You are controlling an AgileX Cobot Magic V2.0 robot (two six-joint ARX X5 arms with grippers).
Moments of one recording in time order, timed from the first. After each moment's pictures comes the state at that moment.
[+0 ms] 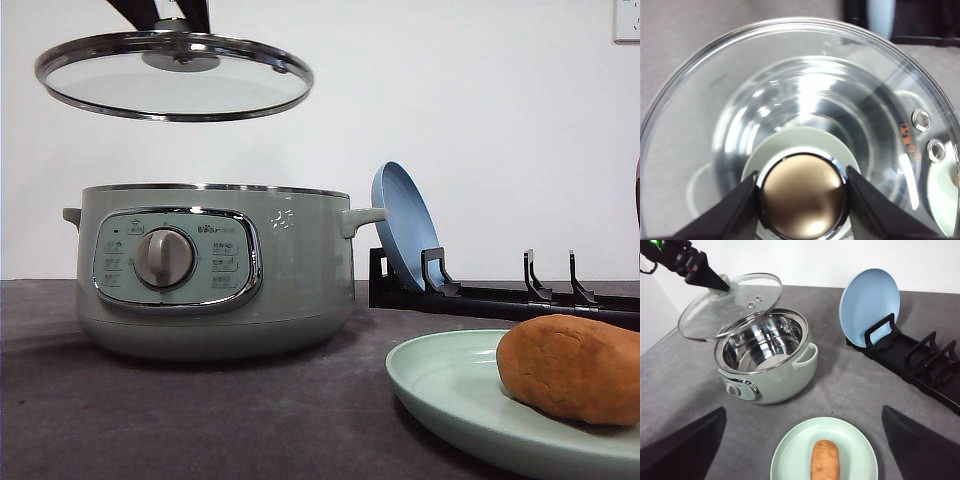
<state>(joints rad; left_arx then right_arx) -0.40 1.80 2.16 -1.31 0.08 0.05 0.55 0.55 1.31 -1.12 -0.02 0.27</state>
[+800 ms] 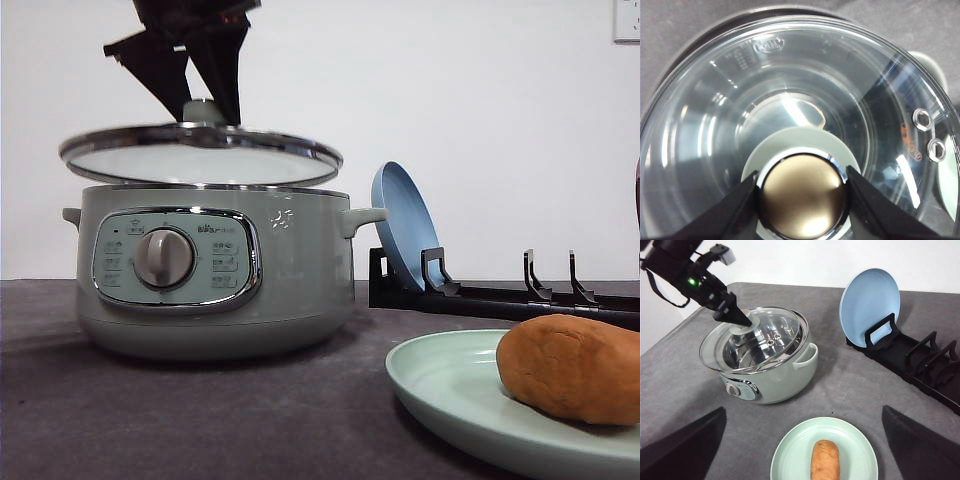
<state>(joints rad) -0.46 1.79 1.87 -1.13 0.08 0.05 0.55 0.55 1.31 -1.12 -0.02 0.27</state>
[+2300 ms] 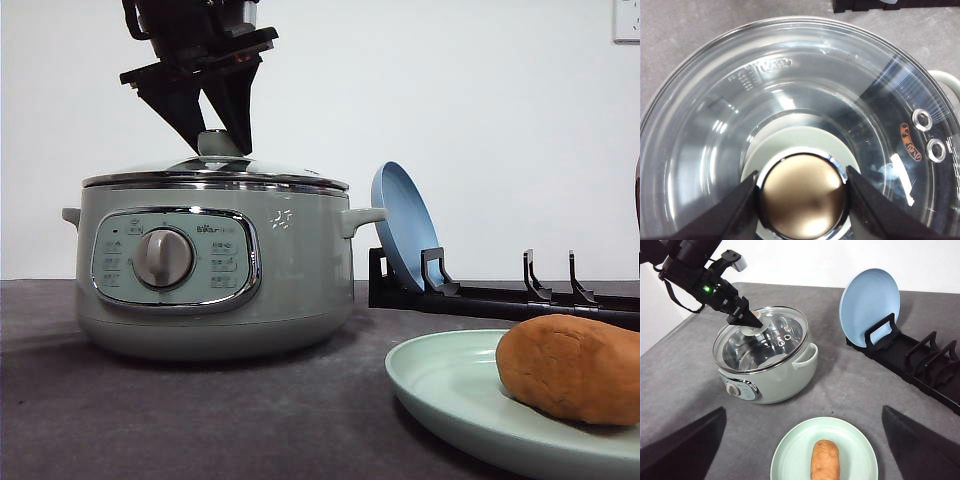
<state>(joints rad) -0.46 1.82 1.82 -1.00 0.05 0.07 0.55 0.55 1.31 -1.12 -0.02 0.27</state>
